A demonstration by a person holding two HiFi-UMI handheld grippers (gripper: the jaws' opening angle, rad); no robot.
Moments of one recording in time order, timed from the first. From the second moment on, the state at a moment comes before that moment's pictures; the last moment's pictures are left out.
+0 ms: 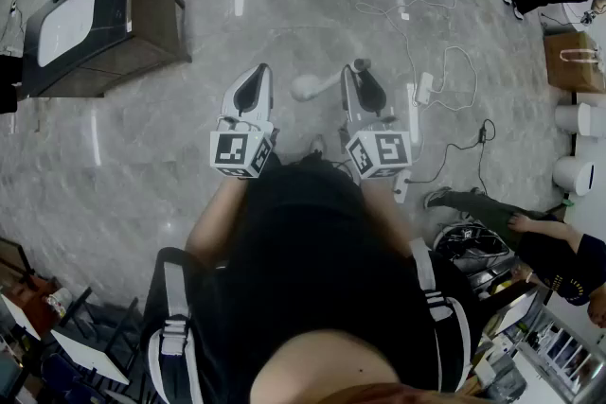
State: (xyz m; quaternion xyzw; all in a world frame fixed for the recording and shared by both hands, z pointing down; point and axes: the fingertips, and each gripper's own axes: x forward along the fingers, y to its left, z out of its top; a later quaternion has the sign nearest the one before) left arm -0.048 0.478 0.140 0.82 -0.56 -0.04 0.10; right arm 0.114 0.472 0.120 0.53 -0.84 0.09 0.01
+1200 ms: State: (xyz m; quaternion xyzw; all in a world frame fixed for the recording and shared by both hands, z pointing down) left arm -0.107 0.449 0.147 0.85 -0.52 -0.04 0.11; right arm 0.084 0.450 0.126 0.59 -0.80 0.08 0.01
